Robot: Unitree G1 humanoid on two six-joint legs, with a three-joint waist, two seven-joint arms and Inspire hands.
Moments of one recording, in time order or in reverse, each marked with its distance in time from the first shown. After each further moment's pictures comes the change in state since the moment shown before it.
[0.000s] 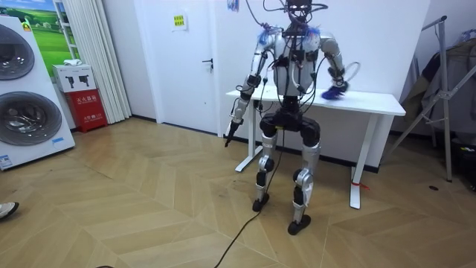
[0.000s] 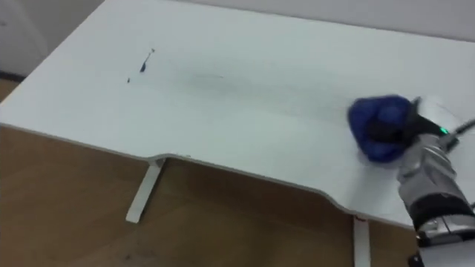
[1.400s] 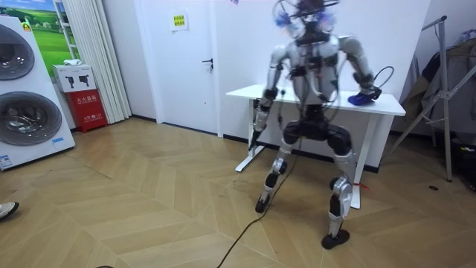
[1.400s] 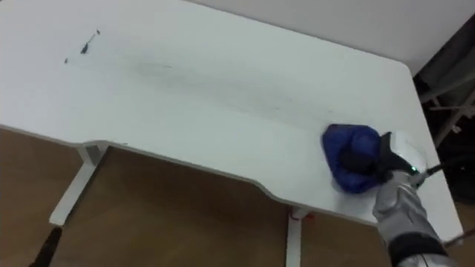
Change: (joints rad) left arm -0.096 0.027 -0.008 0.081 -0.005 -0.082 0.084; right arm 0.241 0.114 -0.190 -0.133 -0.055 -0.048 -0.047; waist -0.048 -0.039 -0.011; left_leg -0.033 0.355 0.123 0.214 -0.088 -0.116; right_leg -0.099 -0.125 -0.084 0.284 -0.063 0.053
